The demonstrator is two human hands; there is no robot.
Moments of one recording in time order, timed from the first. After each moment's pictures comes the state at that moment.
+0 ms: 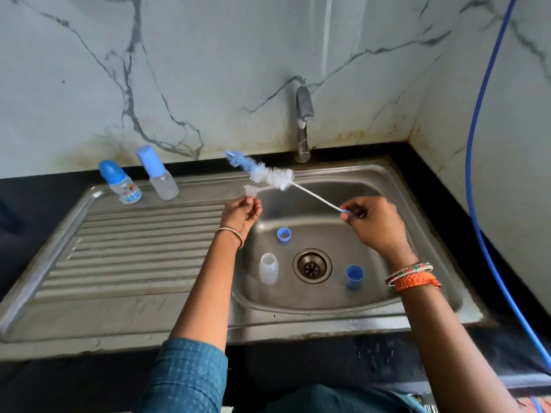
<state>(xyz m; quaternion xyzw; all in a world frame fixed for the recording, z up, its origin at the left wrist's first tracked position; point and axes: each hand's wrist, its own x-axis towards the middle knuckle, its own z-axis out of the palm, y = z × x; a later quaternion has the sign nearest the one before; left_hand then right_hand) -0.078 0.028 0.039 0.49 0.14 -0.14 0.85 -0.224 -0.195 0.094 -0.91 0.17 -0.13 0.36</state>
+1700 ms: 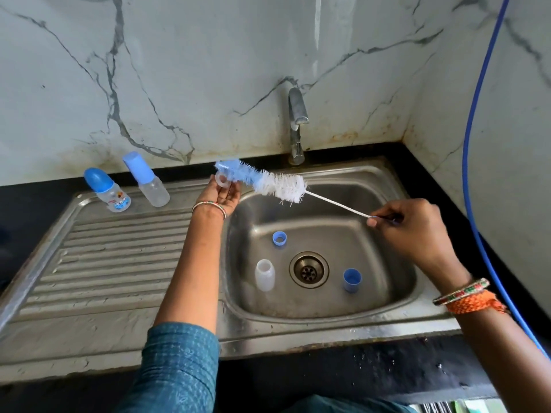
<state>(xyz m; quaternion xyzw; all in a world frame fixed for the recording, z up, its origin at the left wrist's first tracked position) -0.040 0.042 0.095 0.39 0.25 -0.12 0.88 -0.260 -0.219 0.126 -0.91 0.19 -0.17 0.33</state>
